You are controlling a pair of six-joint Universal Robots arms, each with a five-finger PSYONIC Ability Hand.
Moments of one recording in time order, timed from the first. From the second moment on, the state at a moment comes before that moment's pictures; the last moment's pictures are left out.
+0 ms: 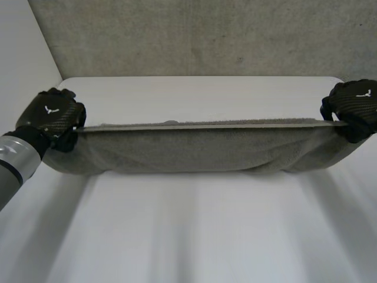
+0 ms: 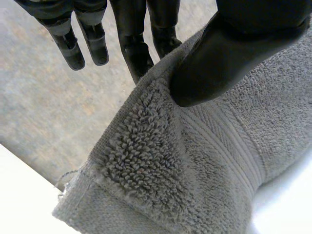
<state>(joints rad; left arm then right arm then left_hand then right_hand) 4.61 -1.61 -1.81 3.28 -1.27 3.58 1.51 -1.46 1.46 0.37 1.06 2.46 1.31 1.35 0.23 0.24 1.16 1.32 1.32 0.23 0.25 1.18</state>
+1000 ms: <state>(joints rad) 4.62 -1.97 -1.56 3.19 -1.28 3.58 1.61 -1.13 1.30 0.43 1.05 2.45 1.31 1.35 0.23 0.24 1.17 1.33 1.32 0.23 0.25 1.18</state>
